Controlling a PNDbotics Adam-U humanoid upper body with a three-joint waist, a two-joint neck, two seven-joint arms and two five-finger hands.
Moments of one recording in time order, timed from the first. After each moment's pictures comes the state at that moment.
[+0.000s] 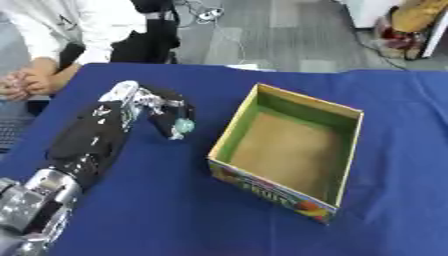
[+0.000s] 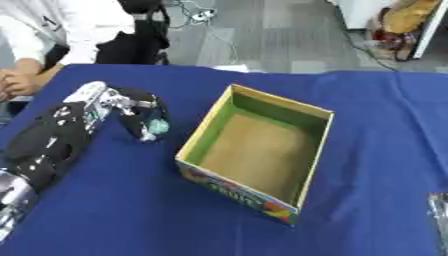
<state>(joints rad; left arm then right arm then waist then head) -0.97 0.50 -0.10 -0.56 -1.01 -0.53 -0.57 -0.43 -0.24 0.15 -1.93 0.35 -0.29 -0.54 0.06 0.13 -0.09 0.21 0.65</state>
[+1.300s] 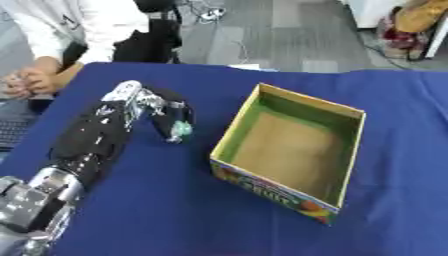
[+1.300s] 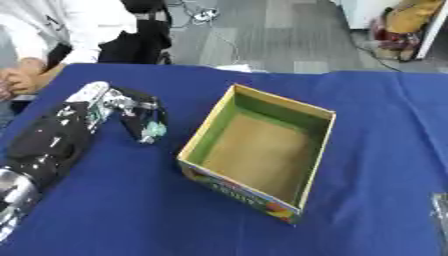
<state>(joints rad) -0.98 0.50 -0.10 -0.55 -1.05 -0.50 -0.60 -0.43 -0.24 0.15 -1.93 0.35 -0.29 -0.54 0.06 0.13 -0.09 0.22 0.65</state>
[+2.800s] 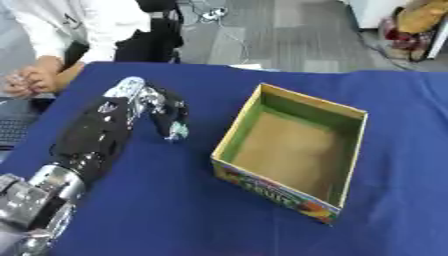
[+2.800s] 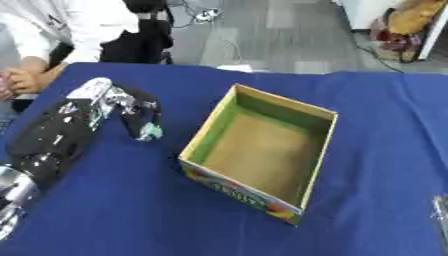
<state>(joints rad) -0.99 0.49 -0.10 -0.57 -1.11 -0.48 -0.62 -0.42 -0.24 0.14 -1.92 0.35 -0.29 -0.54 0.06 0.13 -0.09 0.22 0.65</state>
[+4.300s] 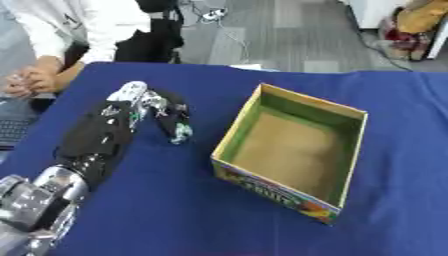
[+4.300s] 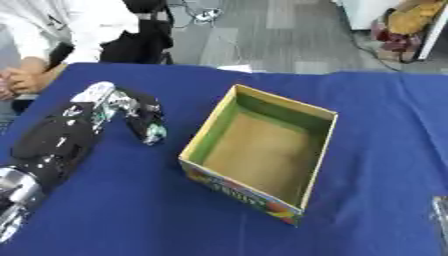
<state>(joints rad) -0.98 0.49 -0.10 -0.54 -1.07 -0.47 -0.59 -0.42 -0.24 0.14 -1.92 0.35 -0.28 -0.54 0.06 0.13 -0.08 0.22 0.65</state>
